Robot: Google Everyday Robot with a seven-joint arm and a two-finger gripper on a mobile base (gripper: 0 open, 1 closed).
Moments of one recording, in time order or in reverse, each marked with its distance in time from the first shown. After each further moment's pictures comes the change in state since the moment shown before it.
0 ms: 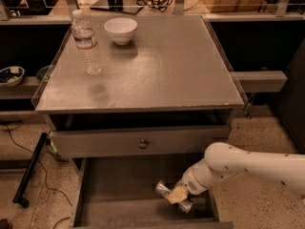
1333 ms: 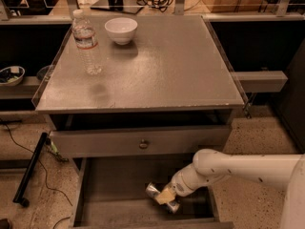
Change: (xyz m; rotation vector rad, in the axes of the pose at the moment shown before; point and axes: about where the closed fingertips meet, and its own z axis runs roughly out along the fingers) arm -0.014 -0.009 0.064 -0.050 -0.049 0.034
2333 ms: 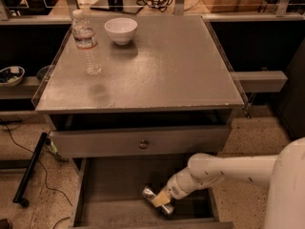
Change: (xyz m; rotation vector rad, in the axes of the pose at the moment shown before) arm 0.003 -0.004 0.034 -0.023 0.001 0.038
